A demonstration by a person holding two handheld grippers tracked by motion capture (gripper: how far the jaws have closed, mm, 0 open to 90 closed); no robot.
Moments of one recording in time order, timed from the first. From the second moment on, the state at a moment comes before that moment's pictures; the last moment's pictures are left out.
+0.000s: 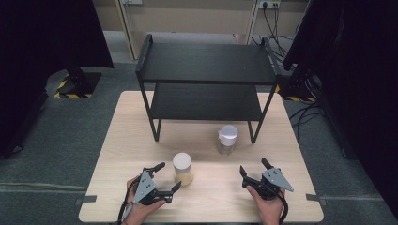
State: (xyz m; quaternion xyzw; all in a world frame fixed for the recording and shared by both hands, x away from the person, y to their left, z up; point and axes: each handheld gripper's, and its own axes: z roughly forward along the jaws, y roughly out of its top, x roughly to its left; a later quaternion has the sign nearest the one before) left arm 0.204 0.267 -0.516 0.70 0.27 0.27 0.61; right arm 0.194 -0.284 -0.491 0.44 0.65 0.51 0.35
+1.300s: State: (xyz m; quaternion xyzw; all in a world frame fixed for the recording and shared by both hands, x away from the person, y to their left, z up) left arm 0.236 0.242 -0.491 0.69 0.23 0.27 0.63; right arm 0.198 -0.286 -0.488 0.45 0.65 0.51 0.34
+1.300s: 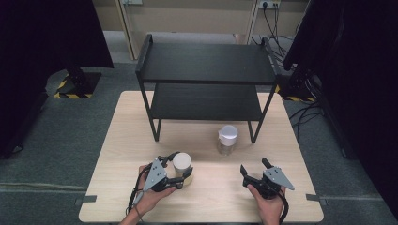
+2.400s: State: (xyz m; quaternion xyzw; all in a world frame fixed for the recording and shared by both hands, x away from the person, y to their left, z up) left arm 0.225 0.244 -0.456 0.68 0.24 0.29 0.63; right arm 0.198 -0.287 -0.489 0.46 0.64 0.51 0.33
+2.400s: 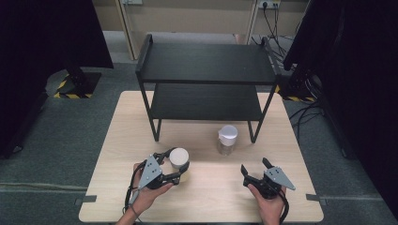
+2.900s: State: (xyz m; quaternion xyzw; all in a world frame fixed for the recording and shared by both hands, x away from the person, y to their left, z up) left arm 0.221 0.240 -0.430 0.64 0.26 0.32 0.65; right arm 0.198 -0.287 -0.489 0.46 0.64 0.51 0.33
